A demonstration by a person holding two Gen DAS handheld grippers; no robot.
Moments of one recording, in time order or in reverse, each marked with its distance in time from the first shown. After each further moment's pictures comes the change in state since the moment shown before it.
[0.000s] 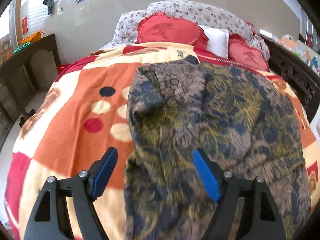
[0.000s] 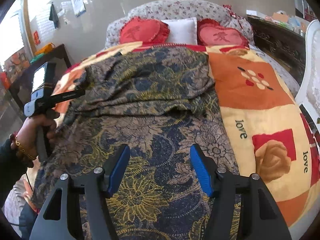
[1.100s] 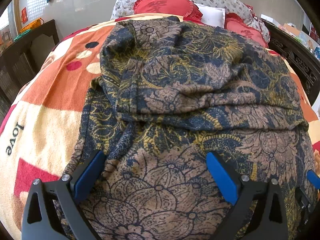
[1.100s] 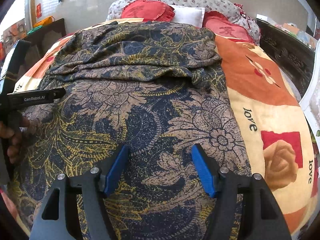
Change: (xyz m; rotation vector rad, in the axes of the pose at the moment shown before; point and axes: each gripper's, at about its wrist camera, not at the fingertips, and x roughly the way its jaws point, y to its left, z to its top) left arm 0.001 -0.056 -0.083 -0.018 0.105 0.023; right arm 0.075 -0.010 -0.039 -0.134 0.093 -0.079
